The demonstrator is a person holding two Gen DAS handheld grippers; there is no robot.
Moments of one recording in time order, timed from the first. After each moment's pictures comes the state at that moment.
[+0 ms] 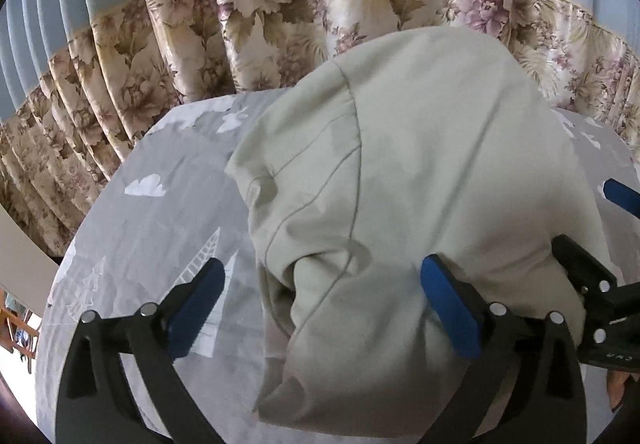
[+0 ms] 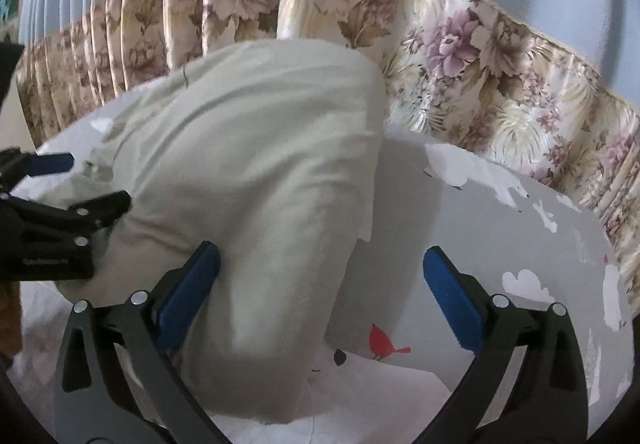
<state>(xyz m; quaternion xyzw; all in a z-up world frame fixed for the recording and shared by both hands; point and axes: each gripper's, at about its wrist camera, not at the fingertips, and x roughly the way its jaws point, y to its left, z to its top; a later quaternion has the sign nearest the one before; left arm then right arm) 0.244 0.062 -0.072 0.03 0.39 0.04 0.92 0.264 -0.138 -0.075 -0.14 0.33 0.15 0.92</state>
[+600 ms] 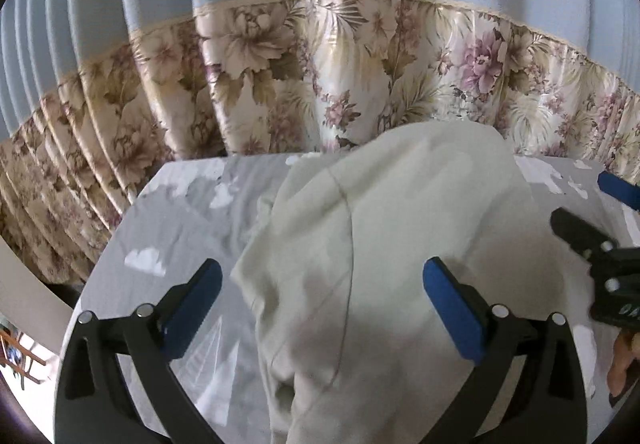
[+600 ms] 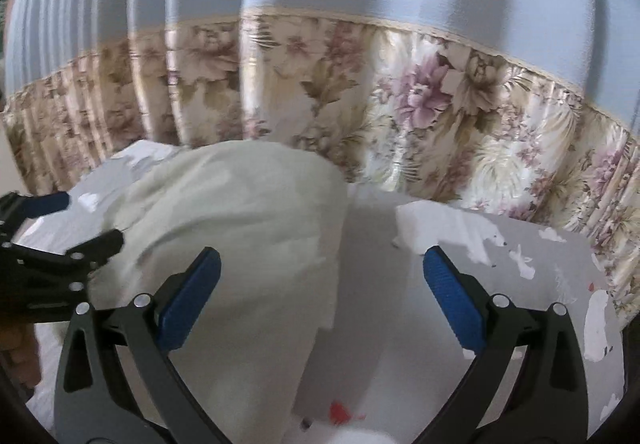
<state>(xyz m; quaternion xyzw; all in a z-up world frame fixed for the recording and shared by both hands) 0.288 0.054 -0.011 0.03 0.34 0.02 0.94 0.310 -0.153 -0.012 -0.08 0.30 0.13 0.94</state>
